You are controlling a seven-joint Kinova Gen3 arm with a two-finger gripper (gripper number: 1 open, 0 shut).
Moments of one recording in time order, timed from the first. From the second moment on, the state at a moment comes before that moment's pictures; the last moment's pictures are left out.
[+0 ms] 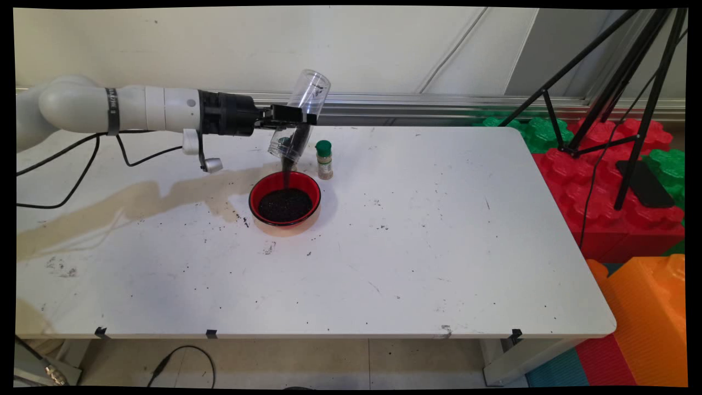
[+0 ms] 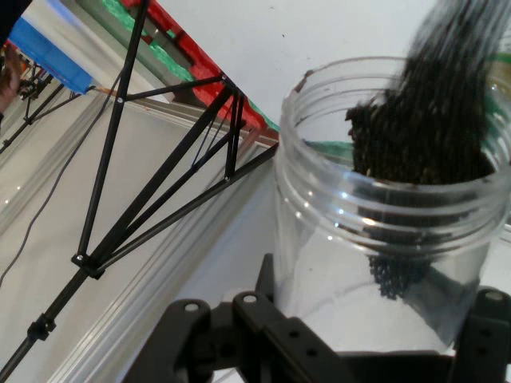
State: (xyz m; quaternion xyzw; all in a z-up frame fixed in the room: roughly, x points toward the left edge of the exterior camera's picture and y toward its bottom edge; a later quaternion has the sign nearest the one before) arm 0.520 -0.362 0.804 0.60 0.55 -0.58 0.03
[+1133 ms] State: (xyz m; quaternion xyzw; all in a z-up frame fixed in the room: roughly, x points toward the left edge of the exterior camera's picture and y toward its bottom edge) arm 0.518 -0.354 0.805 0.63 0.50 -0.59 0.06
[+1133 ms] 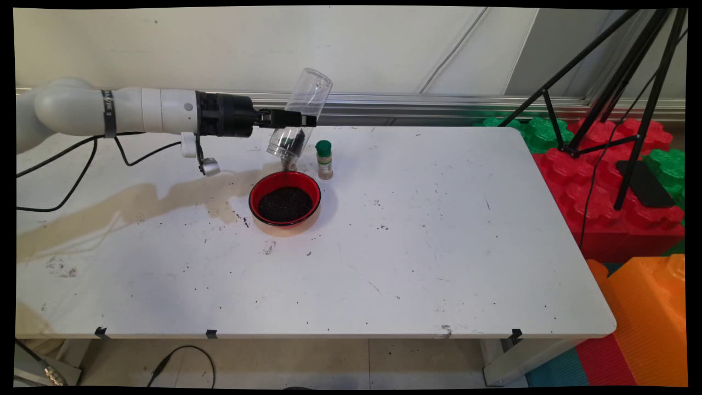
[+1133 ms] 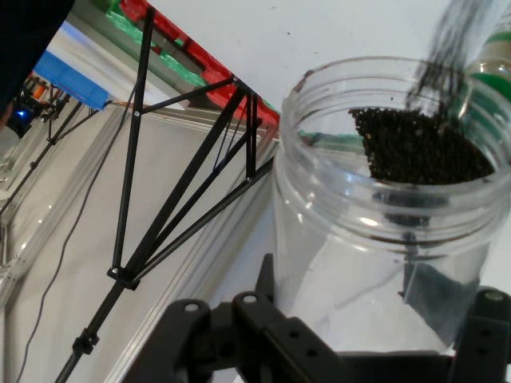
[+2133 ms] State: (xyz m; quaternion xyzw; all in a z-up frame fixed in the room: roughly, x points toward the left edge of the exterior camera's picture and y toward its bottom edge) arm 0.514 -0.342 0.810 0.63 0.47 -0.61 0.08
